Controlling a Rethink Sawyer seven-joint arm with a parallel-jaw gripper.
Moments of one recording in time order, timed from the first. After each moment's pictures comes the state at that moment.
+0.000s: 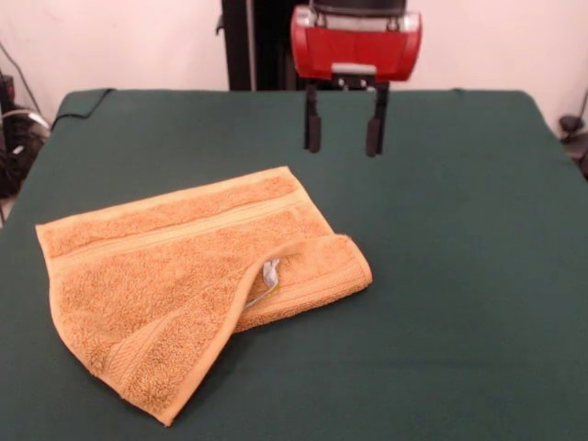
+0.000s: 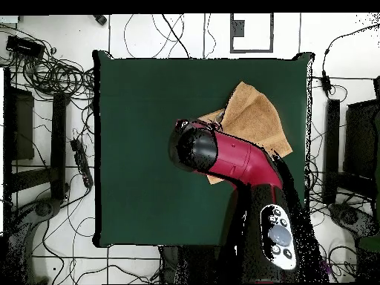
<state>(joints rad) -0.13 -0.68 -0.06 1.63 0.14 0.42 1.57</state>
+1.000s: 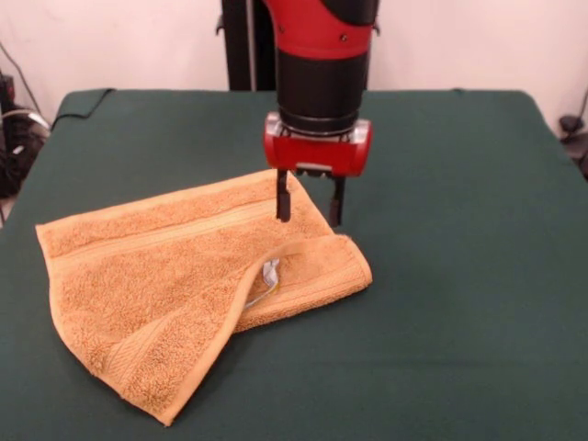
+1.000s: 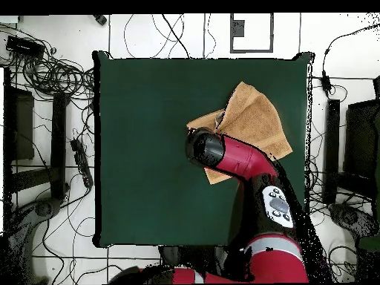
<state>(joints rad) -0.18 -0.47 -0.06 1.58 0.14 0.35 1.57</state>
